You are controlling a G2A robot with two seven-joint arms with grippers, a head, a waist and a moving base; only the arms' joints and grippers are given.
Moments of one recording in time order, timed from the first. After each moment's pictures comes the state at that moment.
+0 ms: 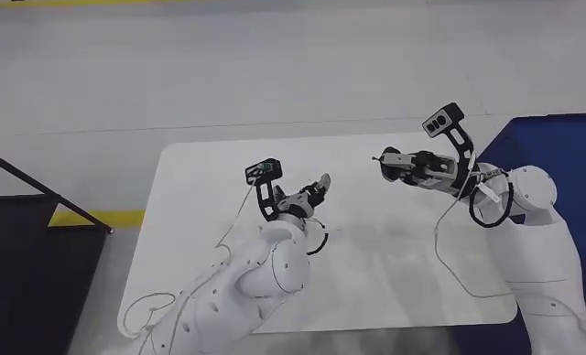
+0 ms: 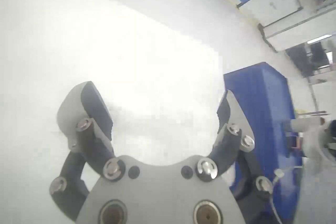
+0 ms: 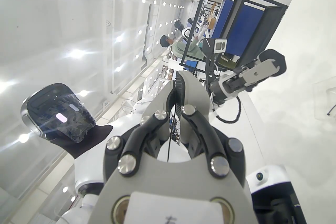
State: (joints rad) left arm 0.86 -1.30 -0.63 -1.82 0.45 1.01 -0.12; right arm -1.02 -1.00 1.47 -1.54 0.72 -0.01 1.25
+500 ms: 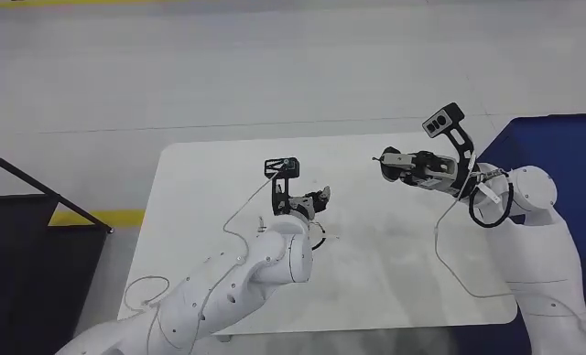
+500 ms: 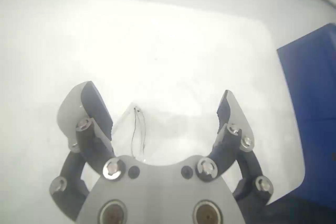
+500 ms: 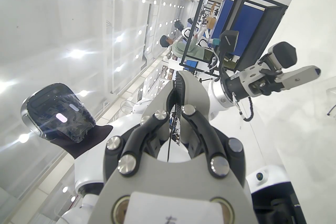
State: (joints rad) left arm 0.68 -1.28 -0.47 -1.71 0.69 0.99 -0.58; right arm -1.02 -1.00 1.47 -1.54 0.72 -0.01 1.25
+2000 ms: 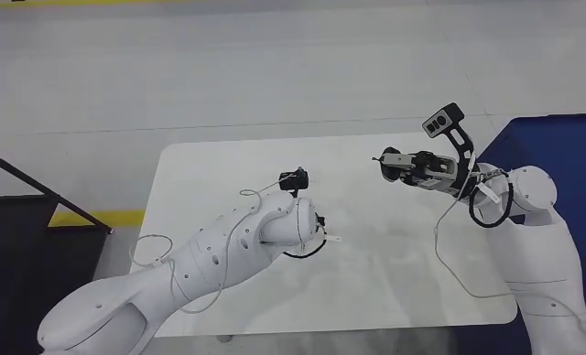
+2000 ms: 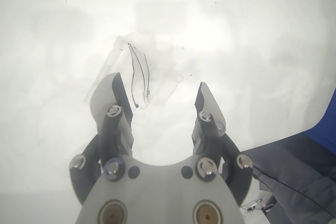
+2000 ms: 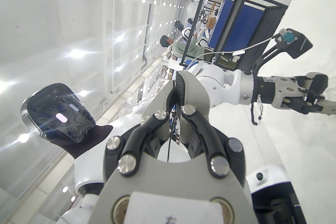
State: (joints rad) left arm 0.43 -1.34 -0.28 -1.40 0.27 0.94 -0.88; right arm -1.02 -1.00 1.47 -1.54 0.72 -0.01 1.25
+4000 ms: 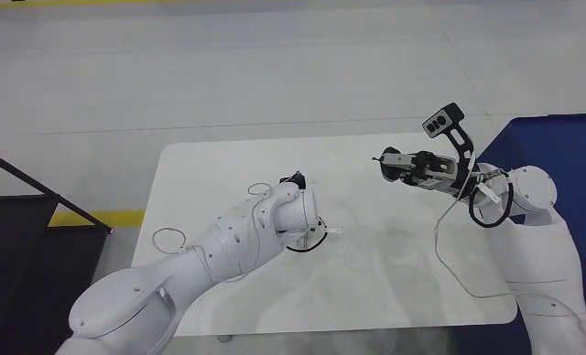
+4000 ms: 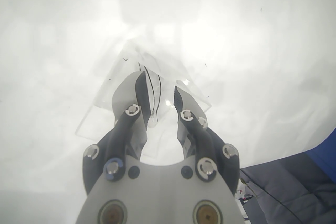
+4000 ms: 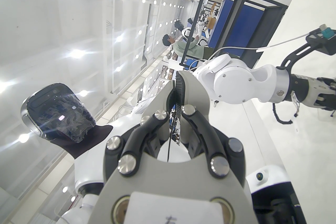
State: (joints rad) left arm 0.39 -1.48 -0.22 -1.05 0.09 0.85 -0.81; right arm -1.02 -1.00 1.47 -1.54 0.72 -0.01 1.25
